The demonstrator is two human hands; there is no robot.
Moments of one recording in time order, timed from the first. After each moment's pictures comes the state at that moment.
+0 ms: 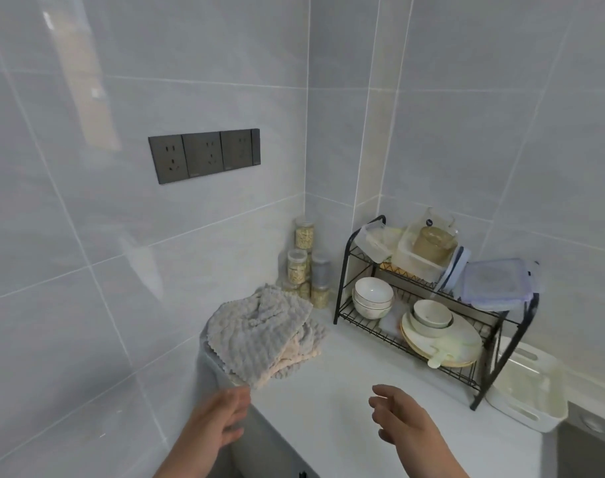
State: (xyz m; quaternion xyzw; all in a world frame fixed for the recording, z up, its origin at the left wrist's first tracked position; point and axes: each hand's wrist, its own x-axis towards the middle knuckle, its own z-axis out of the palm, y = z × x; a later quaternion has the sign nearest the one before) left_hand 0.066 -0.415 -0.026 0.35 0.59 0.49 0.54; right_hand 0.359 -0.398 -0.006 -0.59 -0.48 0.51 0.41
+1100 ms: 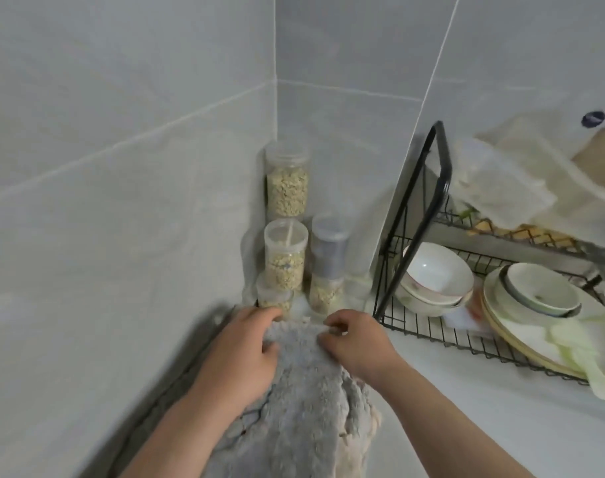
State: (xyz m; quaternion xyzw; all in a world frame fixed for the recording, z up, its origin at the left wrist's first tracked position) left_hand 0.010 0.010 -0.136 0.77 0.54 0.21 0.26; right_hand 0.198 -0.010 -0.136 -0.75 -0.52 0.34 0.22
